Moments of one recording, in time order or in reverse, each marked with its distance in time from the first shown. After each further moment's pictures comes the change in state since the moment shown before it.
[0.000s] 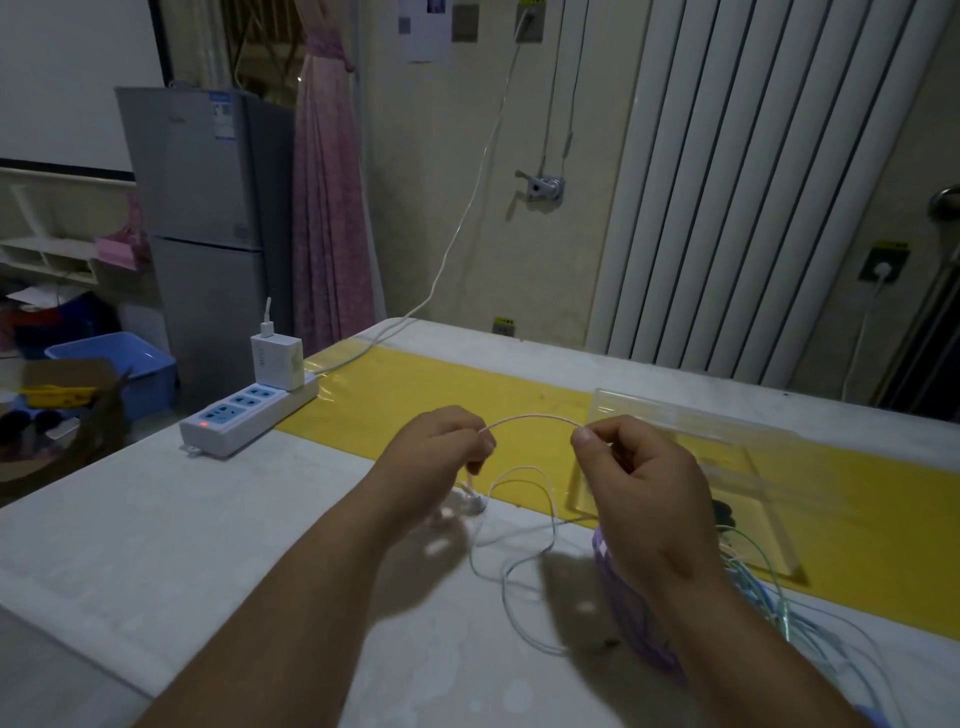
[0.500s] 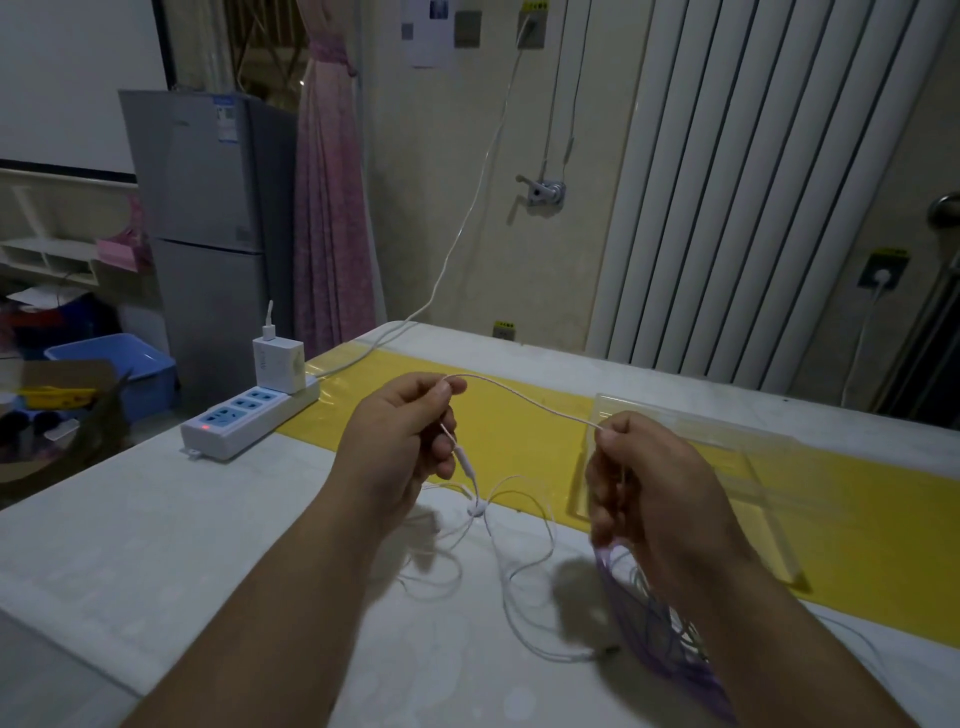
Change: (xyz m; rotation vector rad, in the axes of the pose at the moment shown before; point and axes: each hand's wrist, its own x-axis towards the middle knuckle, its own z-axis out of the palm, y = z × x) left_hand -0.003 0.012 -0.012 -0.594 0.180 -0.013; right_hand 0.007 -0.011 -0.011 0.650 -0.275 0.307
